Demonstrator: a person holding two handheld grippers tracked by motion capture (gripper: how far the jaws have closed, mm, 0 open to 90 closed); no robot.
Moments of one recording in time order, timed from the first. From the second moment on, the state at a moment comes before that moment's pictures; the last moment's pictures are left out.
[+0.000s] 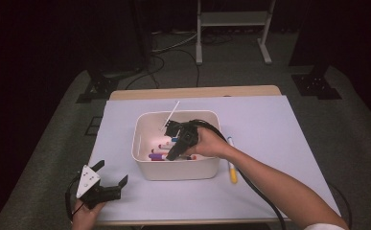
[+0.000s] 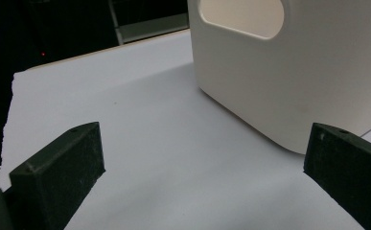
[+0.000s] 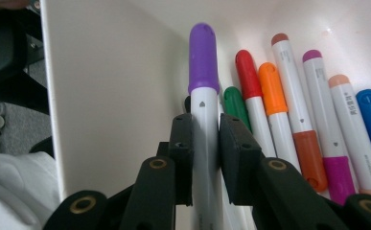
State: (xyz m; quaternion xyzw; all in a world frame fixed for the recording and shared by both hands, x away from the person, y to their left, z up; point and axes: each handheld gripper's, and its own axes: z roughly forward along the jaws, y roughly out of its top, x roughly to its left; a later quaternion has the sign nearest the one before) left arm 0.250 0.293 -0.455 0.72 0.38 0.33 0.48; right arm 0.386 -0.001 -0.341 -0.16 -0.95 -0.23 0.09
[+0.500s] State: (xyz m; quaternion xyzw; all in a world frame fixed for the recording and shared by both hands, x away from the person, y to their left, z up) left arm 0.250 0.294 -0.455 0.72 0.38 0.33 0.48; right arm 0.378 -0.013 -0.326 -0.17 -0.95 -0.24 0.07
